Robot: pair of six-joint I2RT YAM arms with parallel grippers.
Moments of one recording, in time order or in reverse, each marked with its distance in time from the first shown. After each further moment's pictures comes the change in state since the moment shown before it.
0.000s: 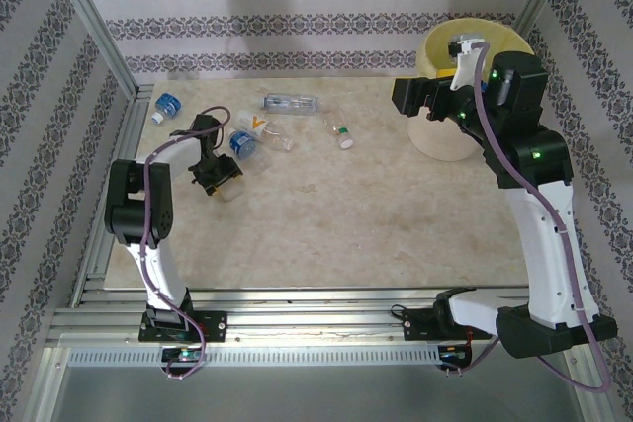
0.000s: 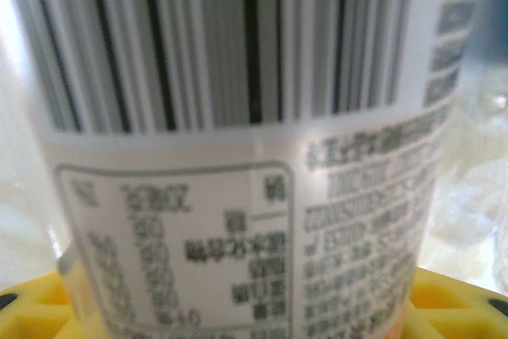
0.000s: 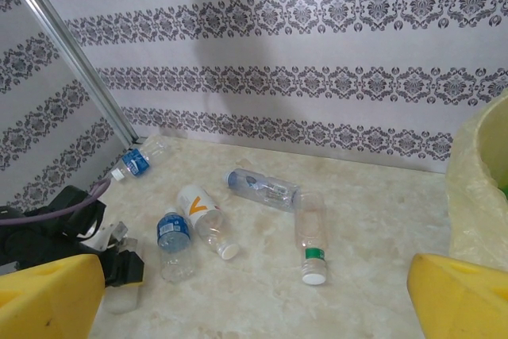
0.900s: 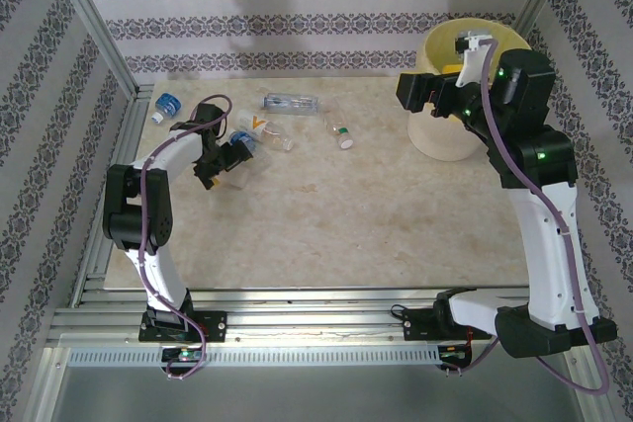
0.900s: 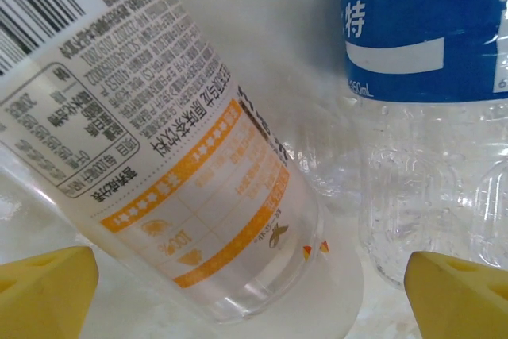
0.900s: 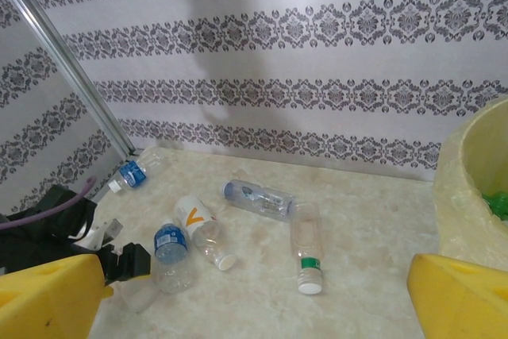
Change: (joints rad) left arm -0.034 -0.036 0.079 -0.022 0.003 -0.079; right arm -0.020 0.001 0.018 0.003 -0.001 0.007
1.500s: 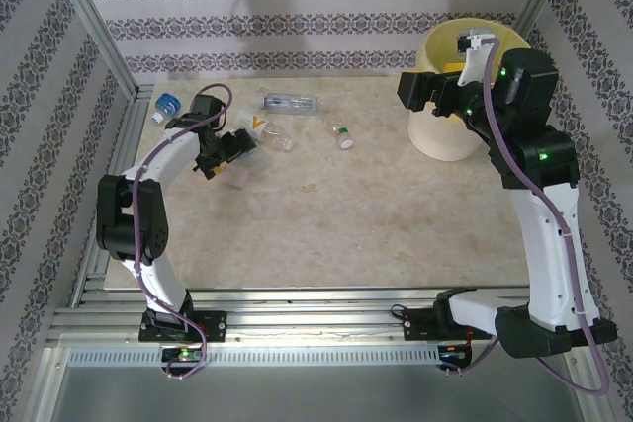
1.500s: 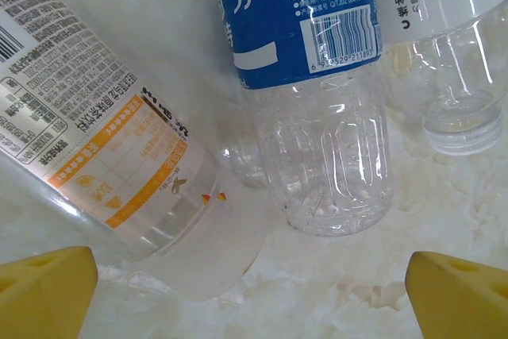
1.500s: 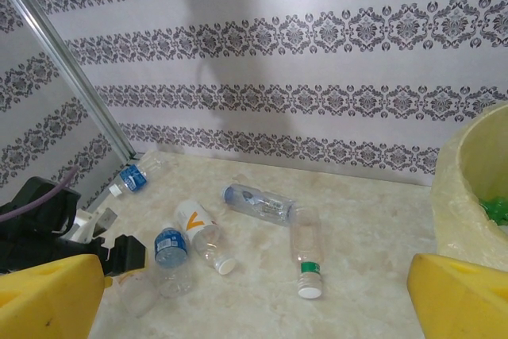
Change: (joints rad) left arm -0.024 -0.084 0.028 0.001 0.023 0.037; right arm -0.002 -0.001 0.017 0.000 0.000 0.000
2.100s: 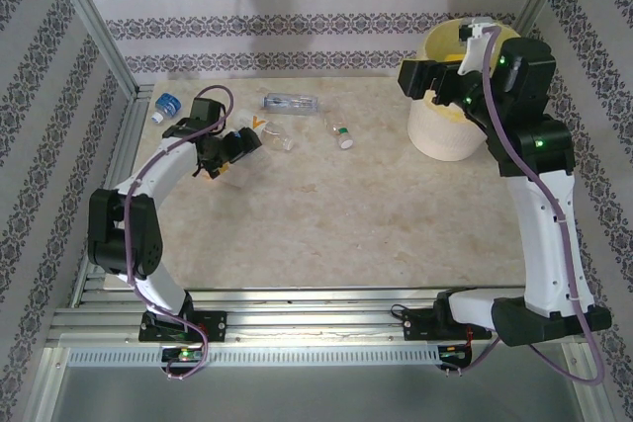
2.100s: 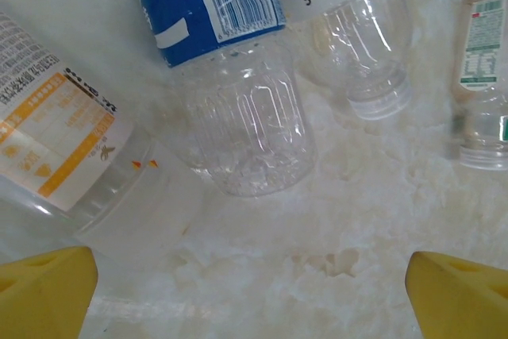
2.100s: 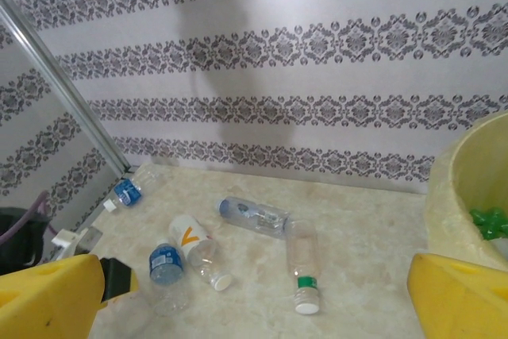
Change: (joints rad) left arm -0.023 -0.095 -0.084 0.103 0.064 0.013; right arm -0.018 0.053 0.038 0.023 -0.004 0.020
